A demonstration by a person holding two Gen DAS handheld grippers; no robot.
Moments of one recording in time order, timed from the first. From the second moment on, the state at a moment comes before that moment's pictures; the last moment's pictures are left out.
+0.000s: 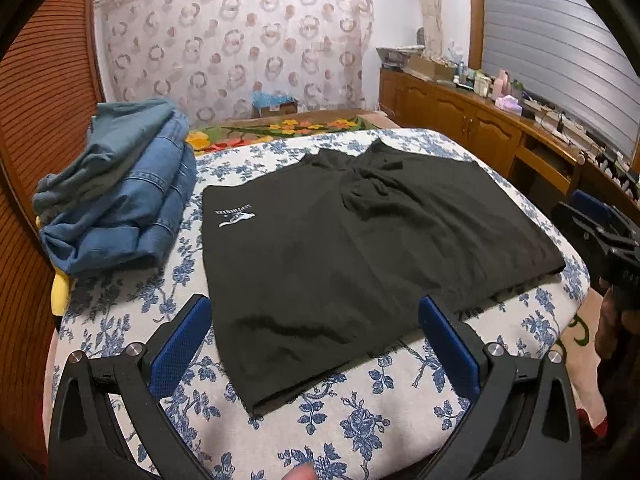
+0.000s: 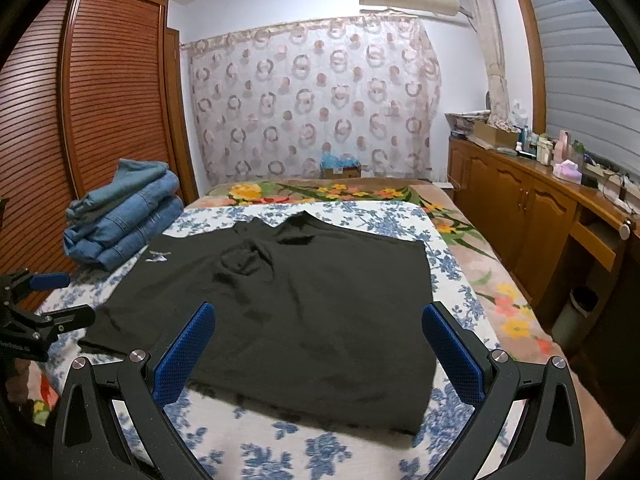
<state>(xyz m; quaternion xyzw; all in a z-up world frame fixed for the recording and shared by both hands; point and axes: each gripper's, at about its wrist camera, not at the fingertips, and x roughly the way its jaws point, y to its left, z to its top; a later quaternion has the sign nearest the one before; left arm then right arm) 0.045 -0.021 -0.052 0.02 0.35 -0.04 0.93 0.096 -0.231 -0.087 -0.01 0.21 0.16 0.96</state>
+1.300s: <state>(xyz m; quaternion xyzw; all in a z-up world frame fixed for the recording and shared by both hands) 0.111 -0.030 -0.105 0.03 0.44 -0.09 0.89 0.254 -0.249 -0.062 -0.05 0.38 0.15 0.91</state>
